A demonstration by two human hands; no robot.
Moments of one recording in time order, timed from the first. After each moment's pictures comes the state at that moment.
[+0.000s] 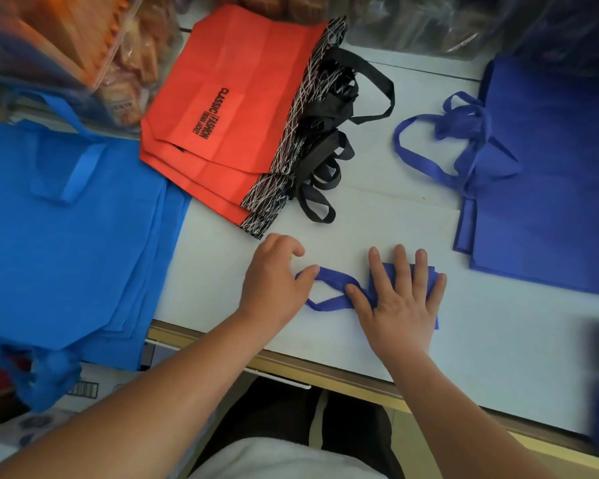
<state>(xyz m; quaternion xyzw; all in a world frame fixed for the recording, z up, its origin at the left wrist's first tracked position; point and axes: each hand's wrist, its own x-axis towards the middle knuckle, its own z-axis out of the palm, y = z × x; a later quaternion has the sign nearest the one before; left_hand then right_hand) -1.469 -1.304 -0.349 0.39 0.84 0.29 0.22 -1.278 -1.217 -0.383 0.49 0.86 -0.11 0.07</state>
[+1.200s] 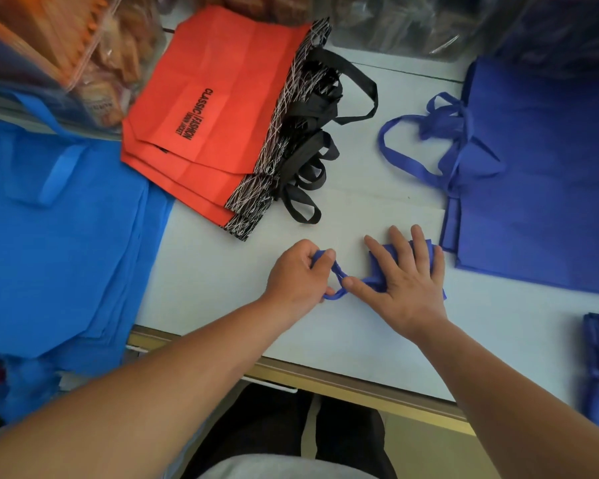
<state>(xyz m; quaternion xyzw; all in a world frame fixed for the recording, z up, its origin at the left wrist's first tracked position) -1.434 -1.260 -0.344 0.17 0.79 0.38 0.46 -1.269 -1.158 -0.364 0.42 0.88 -0.18 0.12</state>
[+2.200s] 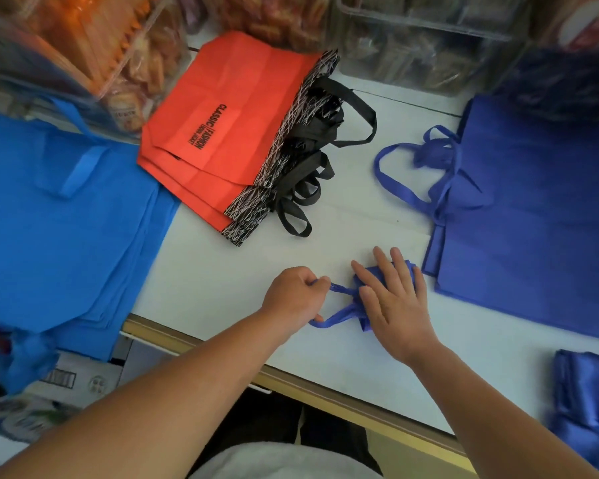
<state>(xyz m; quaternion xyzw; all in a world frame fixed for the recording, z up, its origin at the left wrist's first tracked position) -1.411 -1.252 -0.330 0.12 0.82 0.27 0.49 -1.239 -1.141 -0.369 0.31 0.92 -0.22 0.05</state>
